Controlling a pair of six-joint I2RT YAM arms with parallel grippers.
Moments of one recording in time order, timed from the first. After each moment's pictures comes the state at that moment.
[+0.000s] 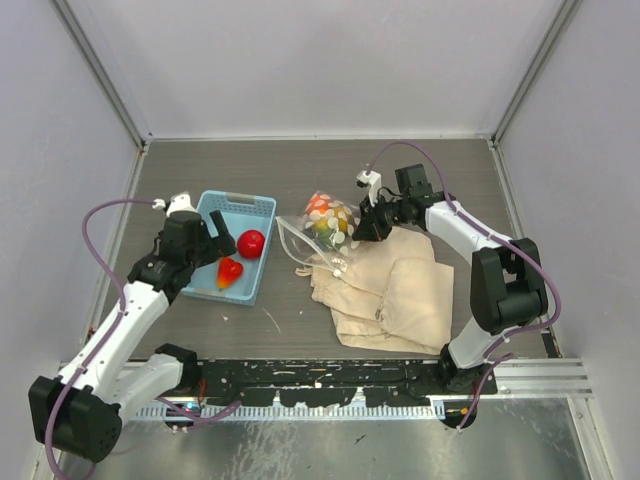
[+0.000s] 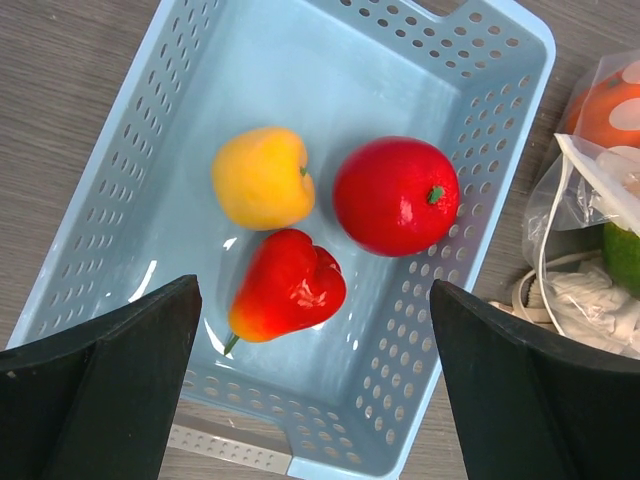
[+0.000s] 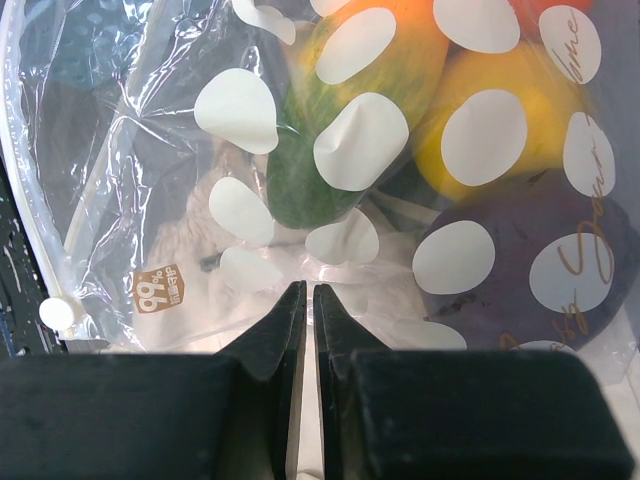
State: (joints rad) left arm -0.29 0.94 0.76 -0.49 -0.24 -0.54; right arm 0.27 1.64 1.12 -0.42 -0.79 -0.35
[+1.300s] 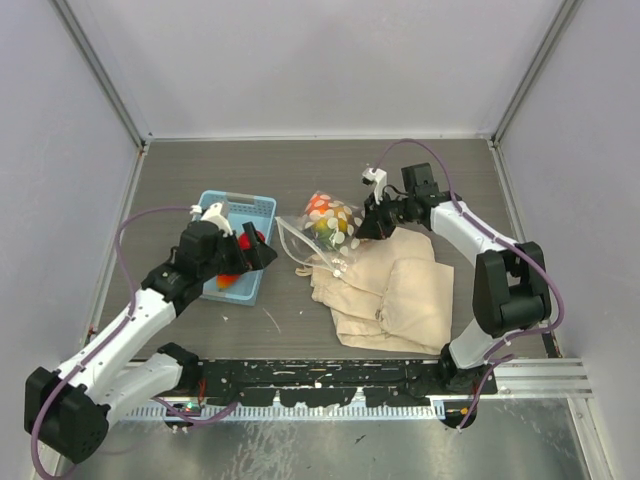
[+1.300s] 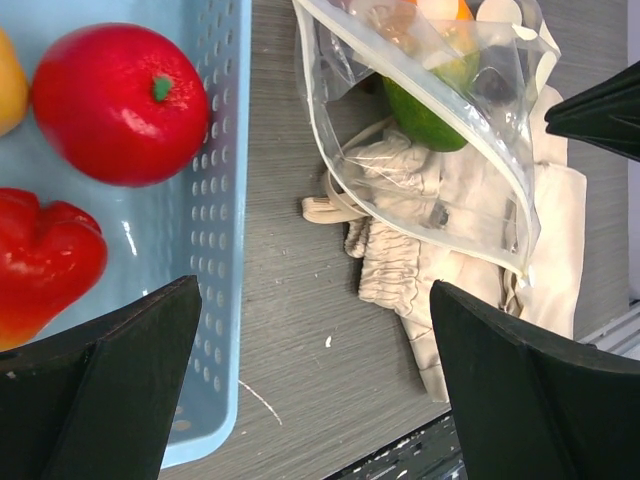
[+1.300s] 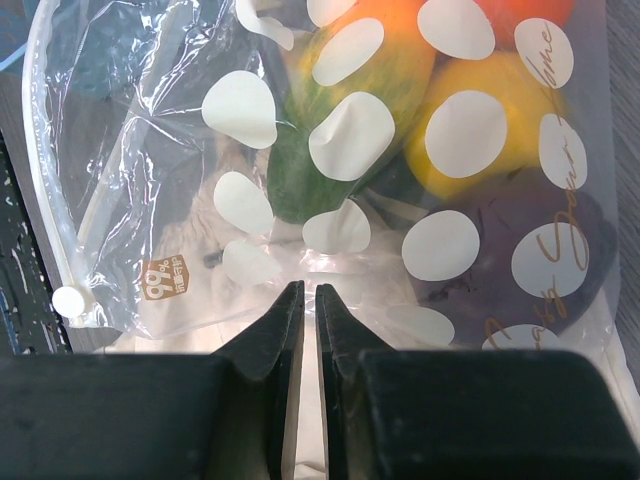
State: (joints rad) left arm -0.44 0.91 0.66 -0.31 0.10 -0.65; right arm 0.24 1.62 1.12 -0.41 -0.82 -0.36
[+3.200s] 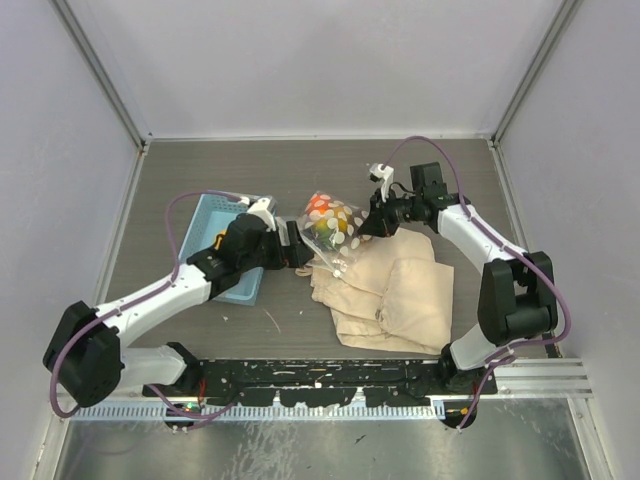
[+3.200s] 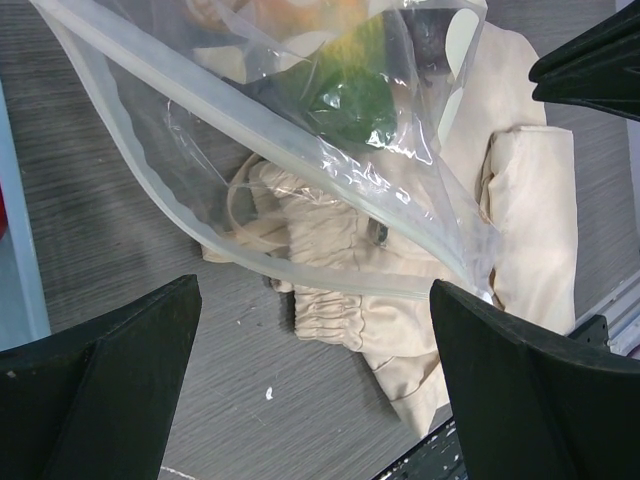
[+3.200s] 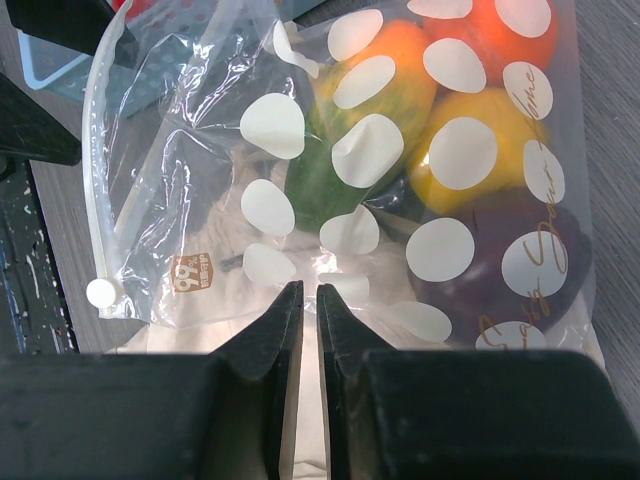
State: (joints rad) left arm -0.67 1.23 0.75 -0.09 0.04 -0.66; right arm 0.21 1.56 1.09 -0.38 -0.88 -0.36
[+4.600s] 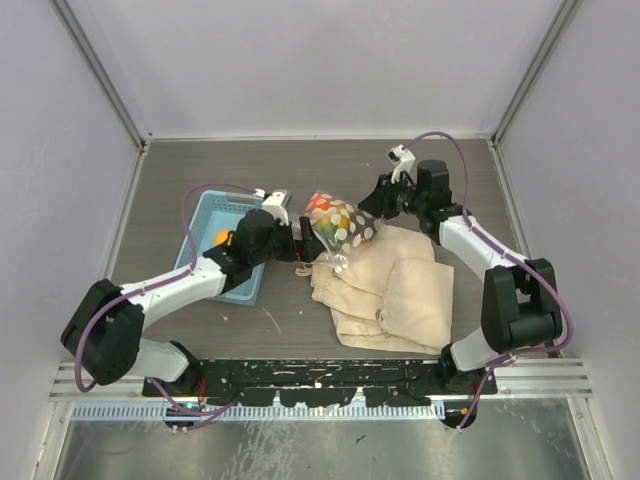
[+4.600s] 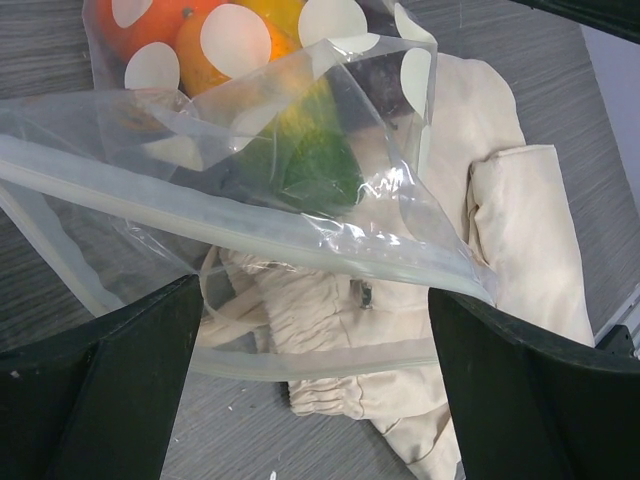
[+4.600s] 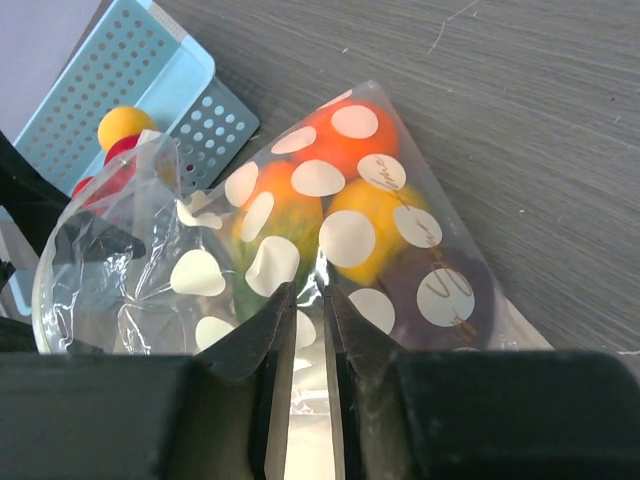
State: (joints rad) left arm -0.69 1.37 0.76 0.15 0.07 -0.56; right arm 0.21 1.51 0.97 0.08 -0.64 0.20
